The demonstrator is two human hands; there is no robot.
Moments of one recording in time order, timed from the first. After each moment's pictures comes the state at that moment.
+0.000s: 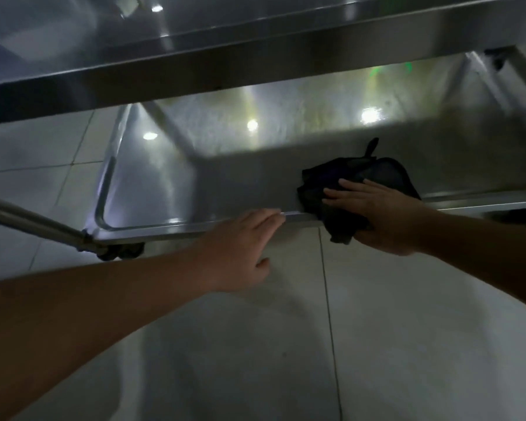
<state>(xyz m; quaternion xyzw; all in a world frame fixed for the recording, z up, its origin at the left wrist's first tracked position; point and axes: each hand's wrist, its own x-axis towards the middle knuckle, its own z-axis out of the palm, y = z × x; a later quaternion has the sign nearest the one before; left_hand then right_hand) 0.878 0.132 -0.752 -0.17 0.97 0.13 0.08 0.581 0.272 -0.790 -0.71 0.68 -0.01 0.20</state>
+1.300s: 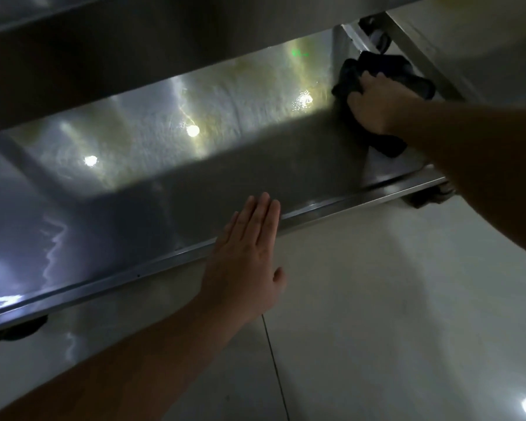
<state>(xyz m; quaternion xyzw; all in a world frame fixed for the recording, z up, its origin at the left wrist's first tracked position) 0.728 0.217 -0.810 -0.19 0.98 0.04 0.04 0.373 0.261 -0.759 -0.35 0.91 -0.08 0.19</state>
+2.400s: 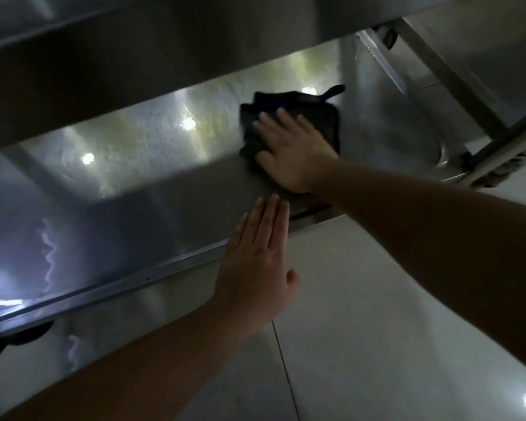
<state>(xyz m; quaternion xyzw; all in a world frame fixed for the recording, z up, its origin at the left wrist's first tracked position) 0.725 0.217 -0.821 -0.19 0.98 0.06 0.03 0.503 0.204 -0.791 -0.54 0.83 -0.05 0.14</state>
